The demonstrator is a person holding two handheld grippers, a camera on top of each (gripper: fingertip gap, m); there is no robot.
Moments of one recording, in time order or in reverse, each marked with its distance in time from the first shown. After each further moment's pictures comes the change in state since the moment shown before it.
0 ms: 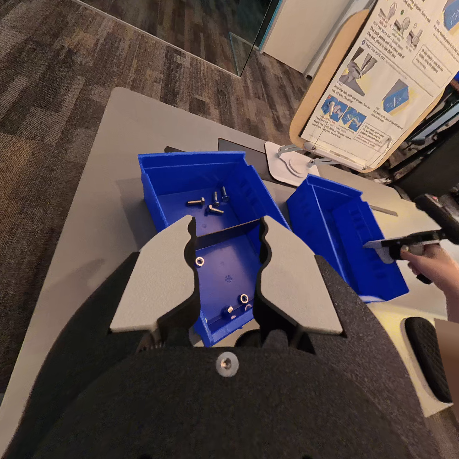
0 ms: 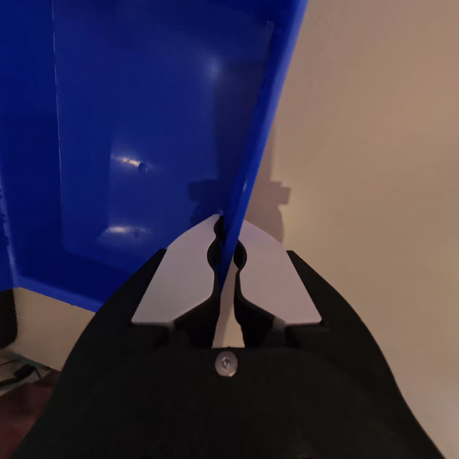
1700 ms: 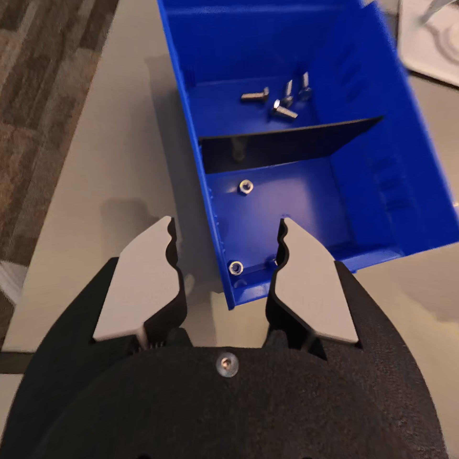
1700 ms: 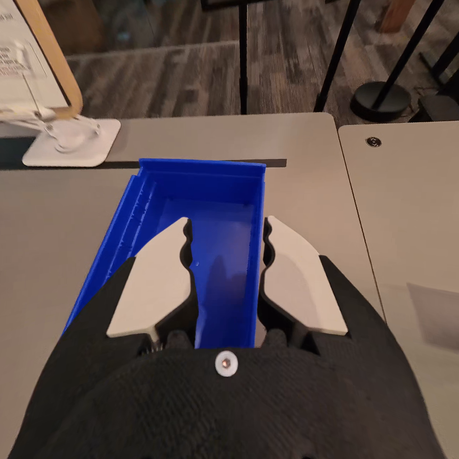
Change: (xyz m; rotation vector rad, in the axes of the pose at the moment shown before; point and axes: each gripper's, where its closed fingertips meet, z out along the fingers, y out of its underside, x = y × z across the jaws) left arm -0.036 0.126 0.043 -0.287 -0.365 0.070; right arm 0.279 0.079 -0.230 0.779 0.210 0.164
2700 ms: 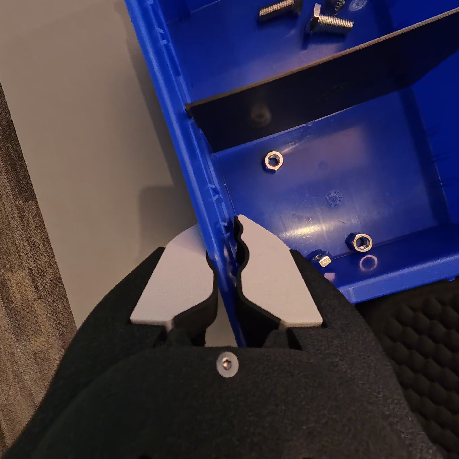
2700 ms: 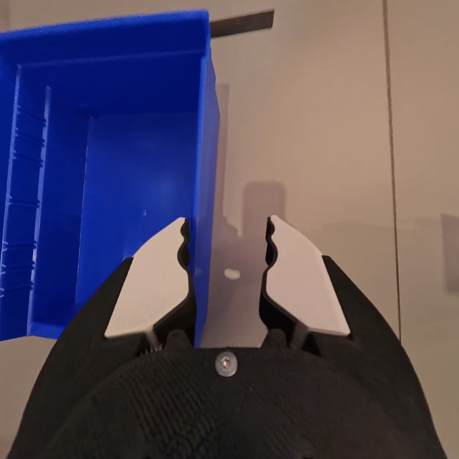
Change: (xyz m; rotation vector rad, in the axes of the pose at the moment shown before) left arm 0.002 0.005 0.065 -0.202 0.091 0.485; right arm 0.058 0.099 0.052 -0.391 0.003 0.107
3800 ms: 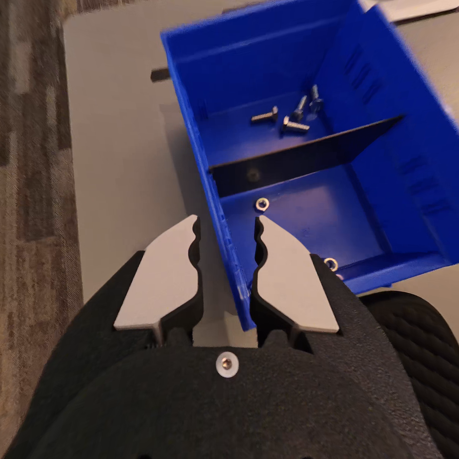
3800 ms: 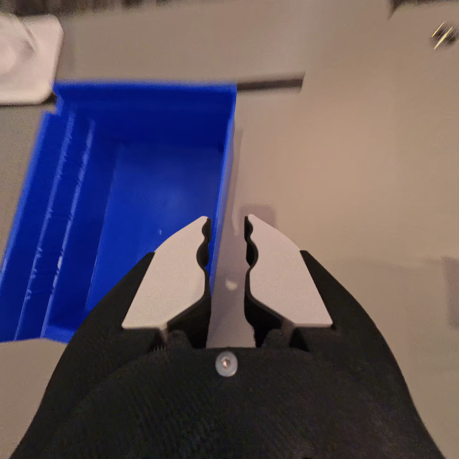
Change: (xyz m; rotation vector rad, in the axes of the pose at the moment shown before) left arm -0.002 -0.037 -0.049 0.270 0.007 -0.045; right arm -0.043 -0.032 -0.009 0.078 -0.026 -0.067
